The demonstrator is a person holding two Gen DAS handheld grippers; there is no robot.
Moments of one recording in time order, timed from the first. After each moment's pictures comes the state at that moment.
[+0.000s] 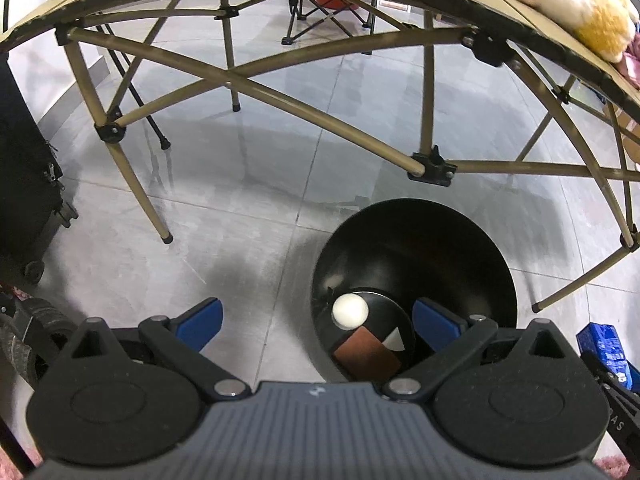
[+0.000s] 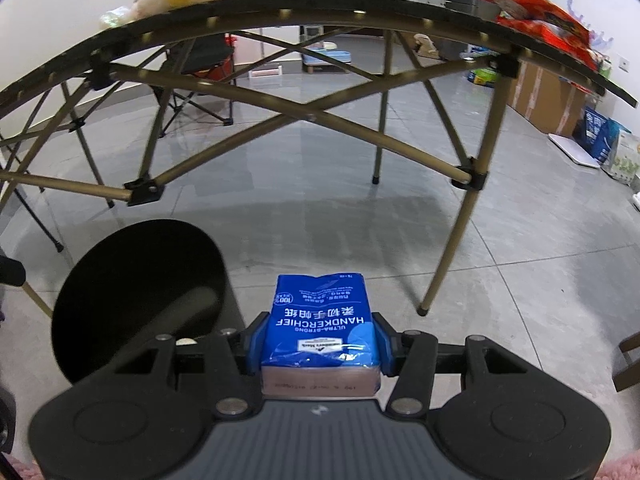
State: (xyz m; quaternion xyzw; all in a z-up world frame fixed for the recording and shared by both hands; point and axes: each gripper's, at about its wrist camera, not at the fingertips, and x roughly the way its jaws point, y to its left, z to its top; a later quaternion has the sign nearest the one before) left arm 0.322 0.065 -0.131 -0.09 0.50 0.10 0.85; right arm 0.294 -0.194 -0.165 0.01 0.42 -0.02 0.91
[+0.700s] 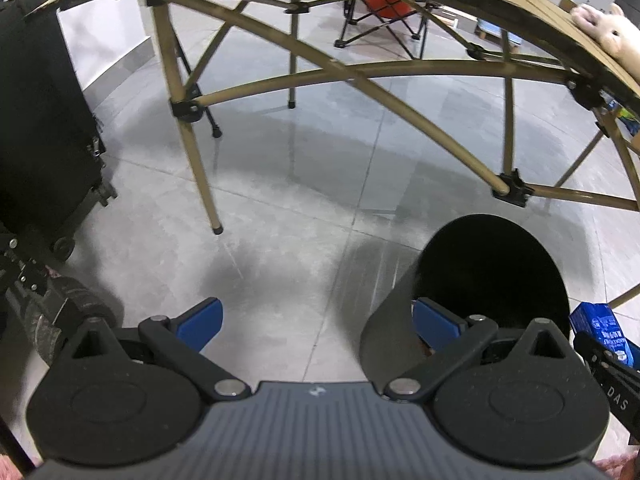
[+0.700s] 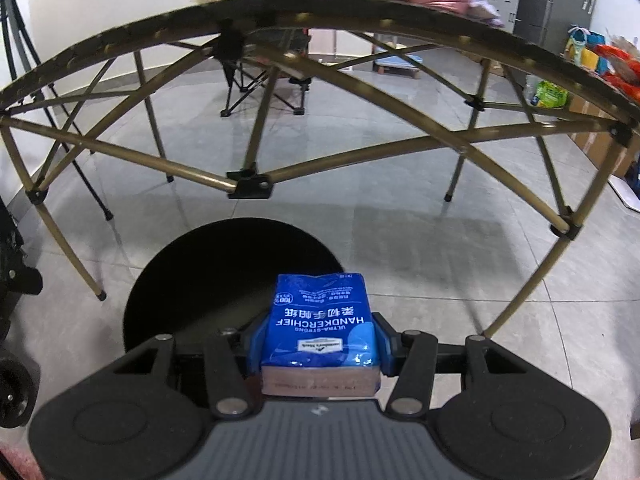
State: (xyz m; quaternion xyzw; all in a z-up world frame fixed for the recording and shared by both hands) left arm 0.296 0.140 -0.136 -0.12 0.49 0.15 0.85; right arm 0.323 -0.102 -0.158 -0.04 0.43 0.07 0.90
